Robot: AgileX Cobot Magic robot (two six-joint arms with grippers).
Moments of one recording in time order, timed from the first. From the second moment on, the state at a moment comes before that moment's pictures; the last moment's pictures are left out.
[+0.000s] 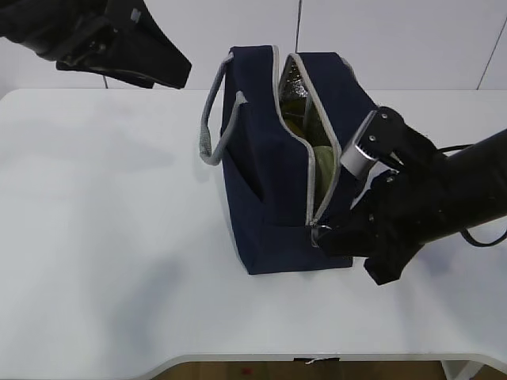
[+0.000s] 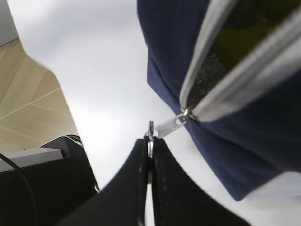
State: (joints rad) left arm -0.45 1.43 -1.29 -0.60 0.80 0.37; right arm 0.24 1.54 -0.82 1.04 0.69 -1.53
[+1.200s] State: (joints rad) left arm -0.45 1.43 -1.29 -0.60 0.80 0.37; right arm 0.24 1.54 -1.23 0.85 0.84 -1.40
